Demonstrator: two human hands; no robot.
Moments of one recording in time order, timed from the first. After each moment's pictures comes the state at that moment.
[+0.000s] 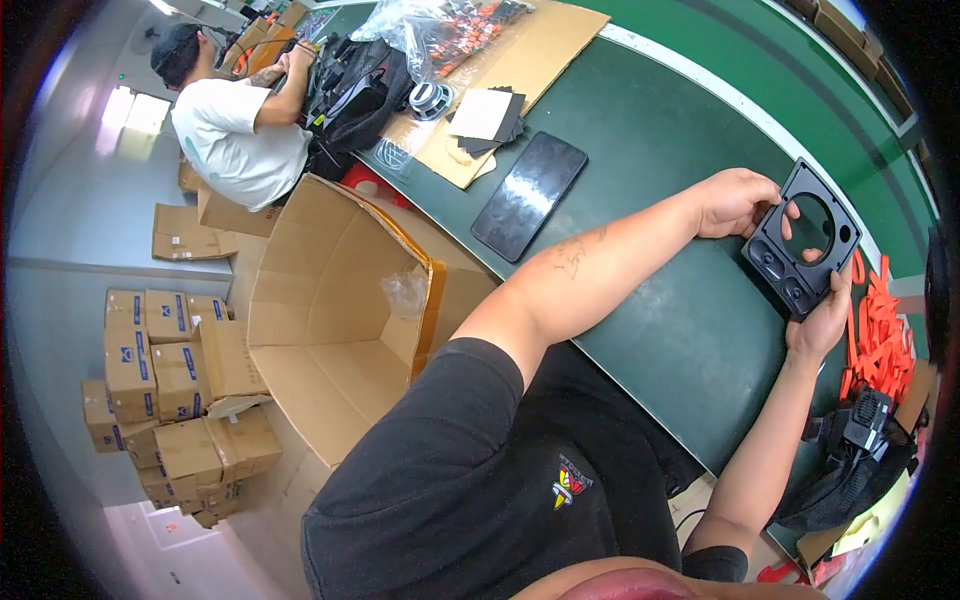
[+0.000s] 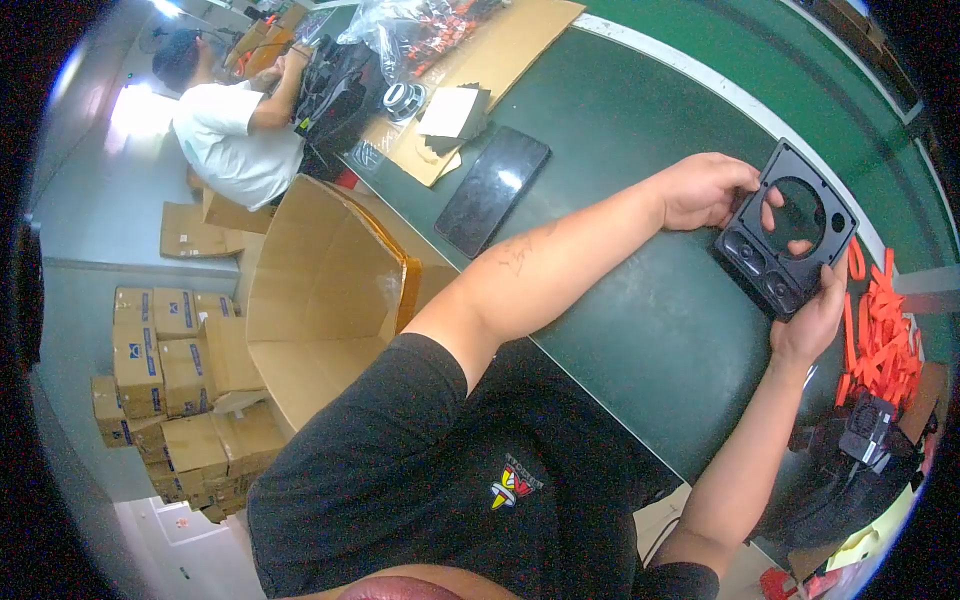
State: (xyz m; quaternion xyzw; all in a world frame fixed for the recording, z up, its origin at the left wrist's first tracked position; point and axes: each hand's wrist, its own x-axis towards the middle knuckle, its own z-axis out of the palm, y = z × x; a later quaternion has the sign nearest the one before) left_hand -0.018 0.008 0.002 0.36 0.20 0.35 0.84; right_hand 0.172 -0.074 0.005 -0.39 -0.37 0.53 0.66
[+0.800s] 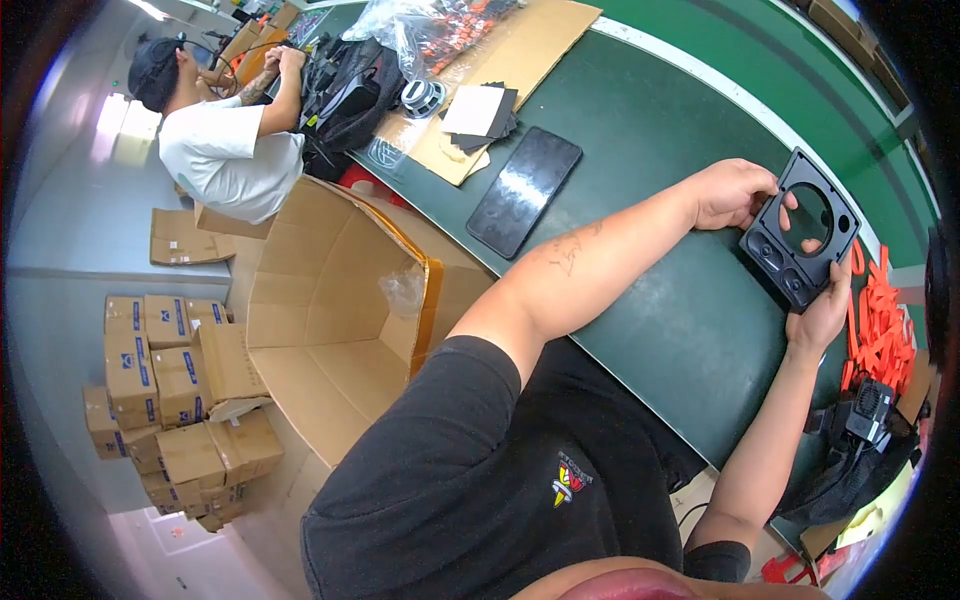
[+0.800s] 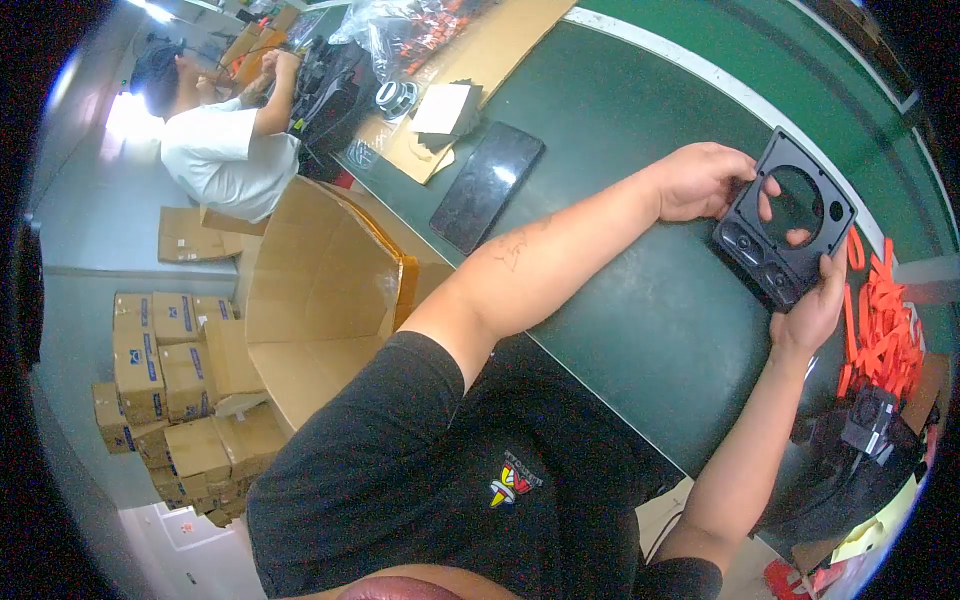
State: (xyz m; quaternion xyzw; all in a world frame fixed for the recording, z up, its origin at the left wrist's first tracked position) left_hand -0.018 0.007 0.003 0.37 0.21 0.35 0.84; right_hand 0.169 -0.074 0.007 -0.41 -0.34 0.51 0.68
